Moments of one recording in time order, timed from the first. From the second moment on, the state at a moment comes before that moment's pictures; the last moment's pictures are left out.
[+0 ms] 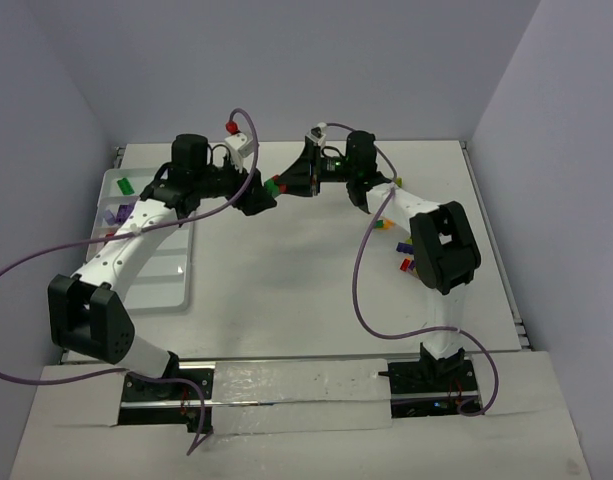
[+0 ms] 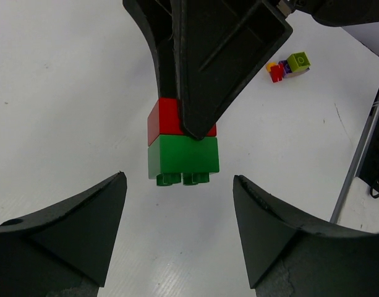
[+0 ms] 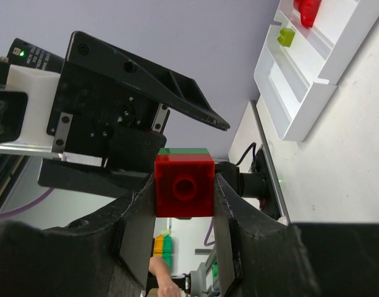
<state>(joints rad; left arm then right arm) -0.34 1.49 1.31 -0.33 0.69 0.09 0.40 1.99 1.41 0.57 -1.13 1.39</state>
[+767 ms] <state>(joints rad) -0.37 1.51 1.33 -0.34 0.63 0.15 0.39 2.00 1.43 0.51 -1.12 1.38</state>
